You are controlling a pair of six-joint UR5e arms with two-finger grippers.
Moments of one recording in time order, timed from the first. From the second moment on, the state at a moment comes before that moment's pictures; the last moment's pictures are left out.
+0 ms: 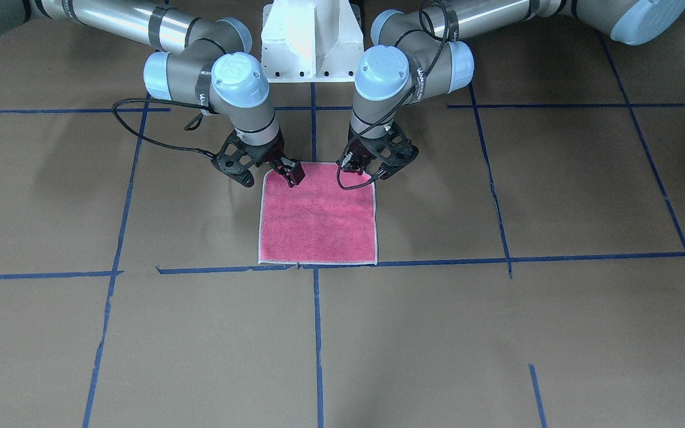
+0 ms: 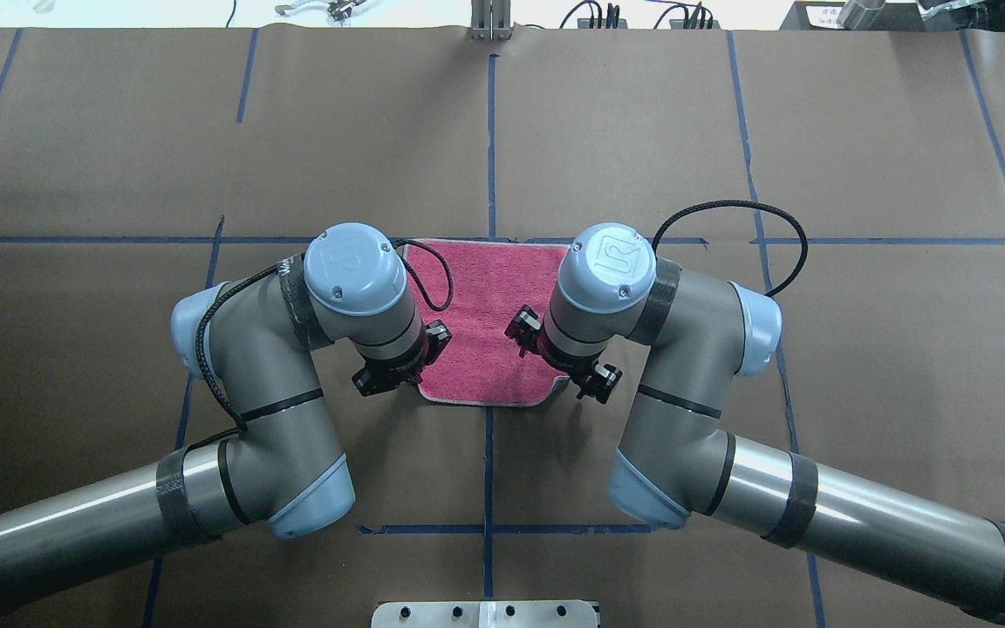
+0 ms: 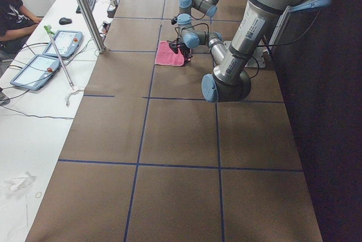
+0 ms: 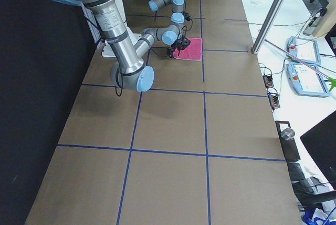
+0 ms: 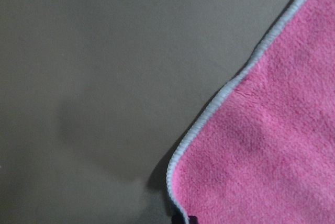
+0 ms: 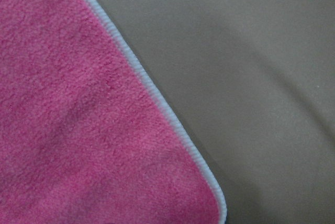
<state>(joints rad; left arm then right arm) -0.48 -2.24 -1.59 -1.66 -1.94 -1.86 0.48 -0.94 1.58 -1.43 1.95 1.89</state>
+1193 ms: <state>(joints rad) -0.48 -2.24 -1.59 -1.66 -1.94 -1.86 0.47 -0.96 1.61 -1.43 1.95 1.91</state>
